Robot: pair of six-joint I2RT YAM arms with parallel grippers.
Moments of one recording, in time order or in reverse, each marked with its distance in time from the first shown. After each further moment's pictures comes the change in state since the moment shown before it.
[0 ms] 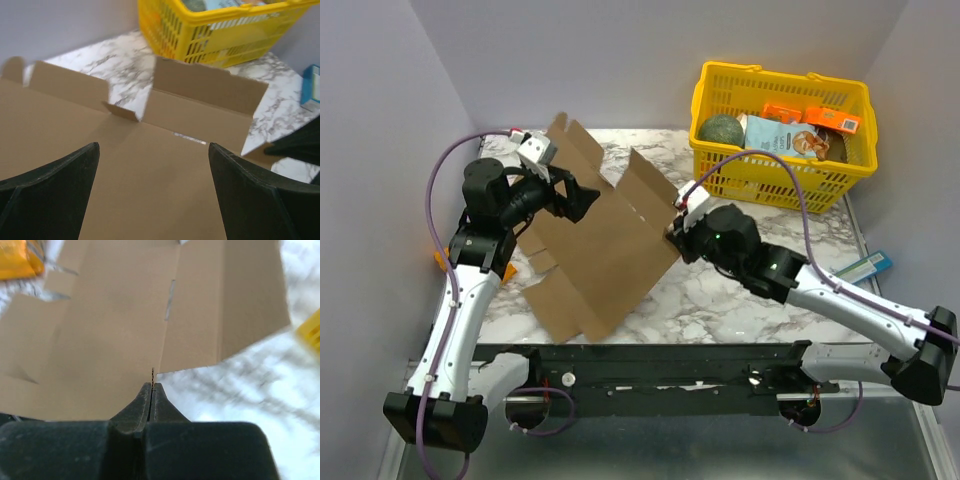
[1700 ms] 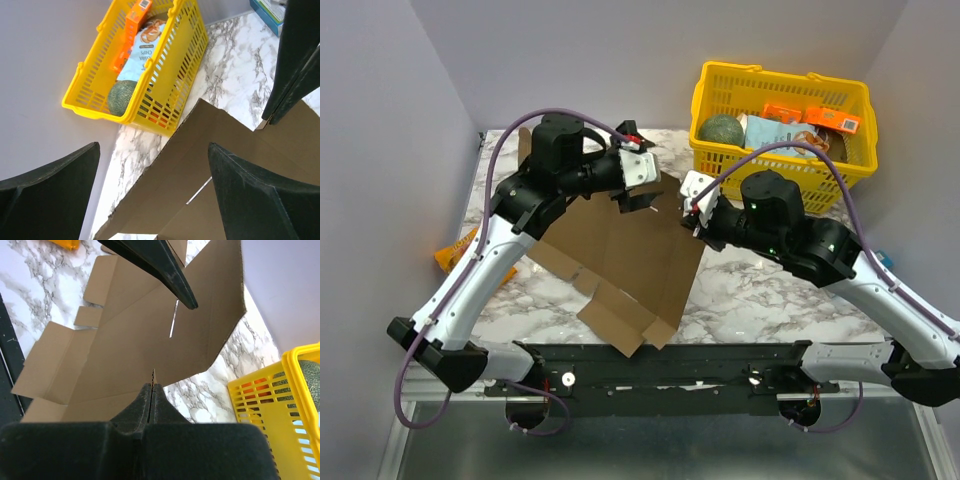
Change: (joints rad) left arm -0.457 0.337 0.571 -0.270 0.066 0.772; right arm -0.019 -0.007 0.533 -0.520 -0.231 -0.504
